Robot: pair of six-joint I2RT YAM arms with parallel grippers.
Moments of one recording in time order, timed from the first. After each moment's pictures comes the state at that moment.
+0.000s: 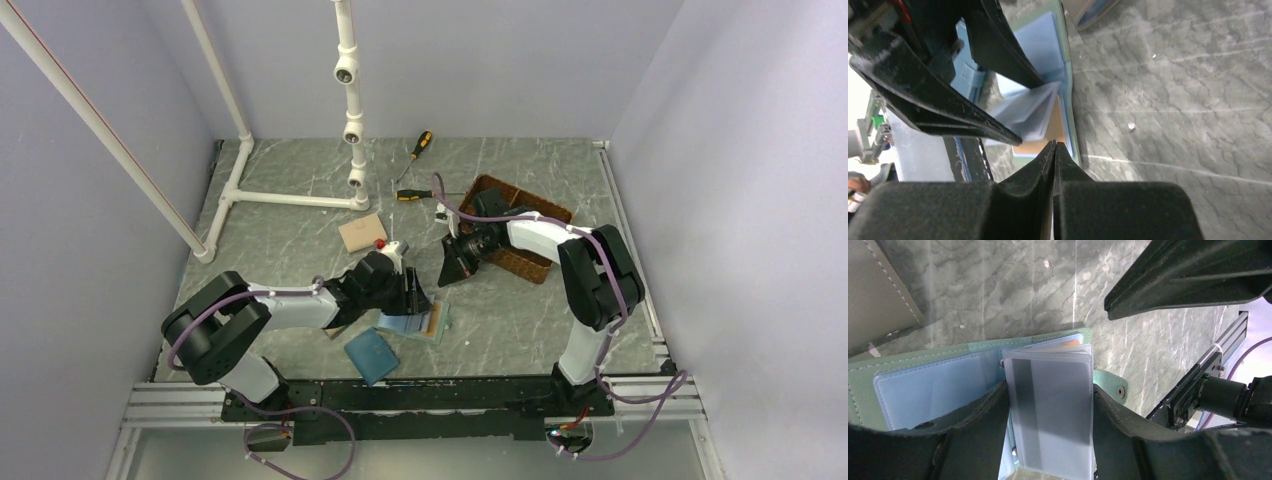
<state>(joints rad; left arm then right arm) -0.83 1.52 0.58 0.28 0.16 -0.81 0.42 1.80 1.09 -0.51 -0.91 -0.27</state>
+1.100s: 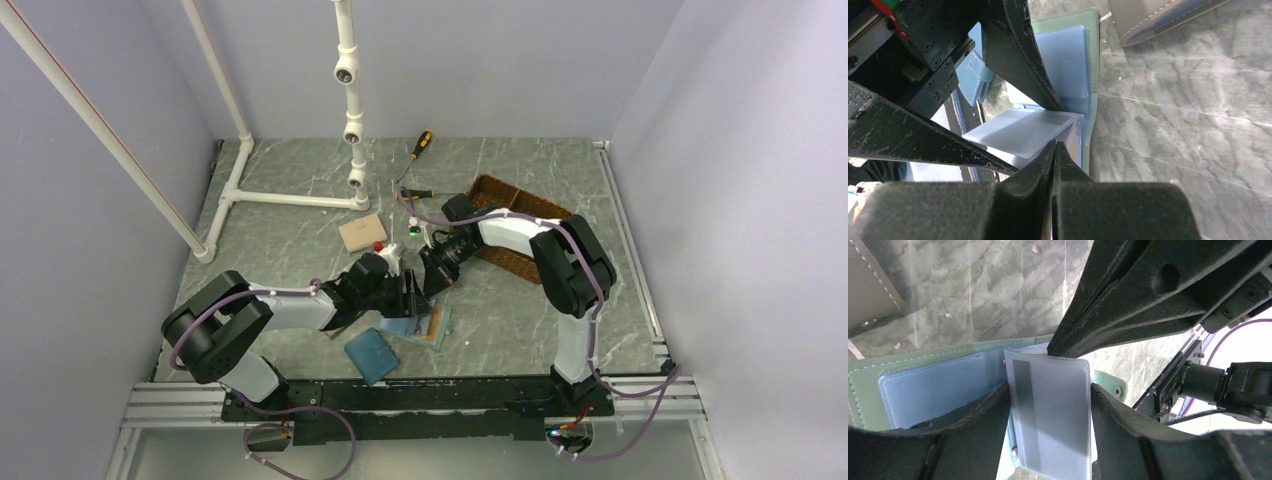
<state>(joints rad) -0.81 1.53 0.54 0.35 0.25 -0.84 0.55 1.95 1.23 -0.61 -0.94 -0.32</state>
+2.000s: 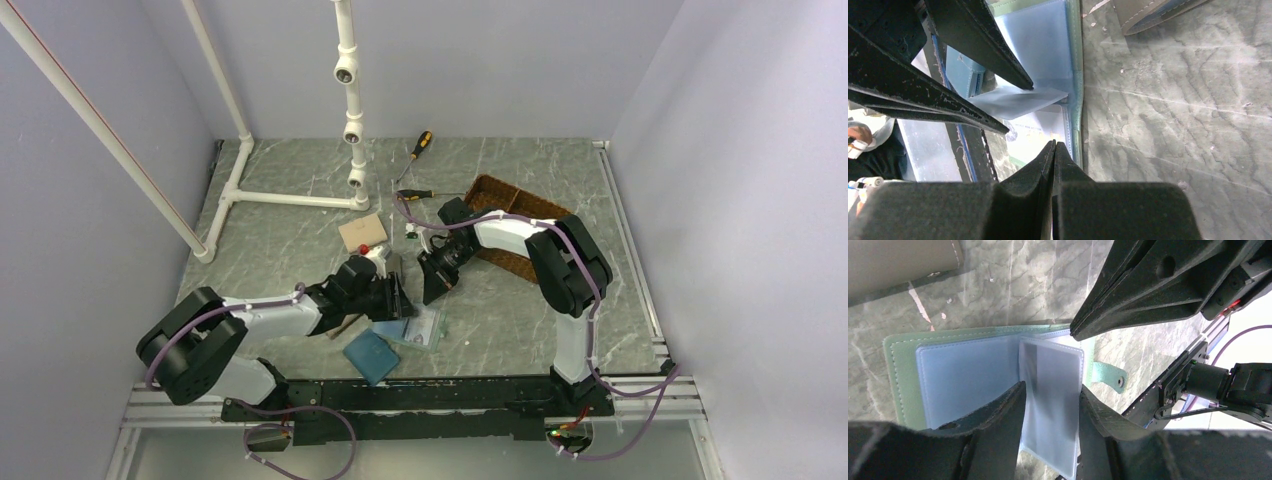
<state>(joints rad) -0.77 1.39 0.48 0.24 0.24 -0.85 0.58 1.97 1.23 -0.64 -0.90 -0.32</state>
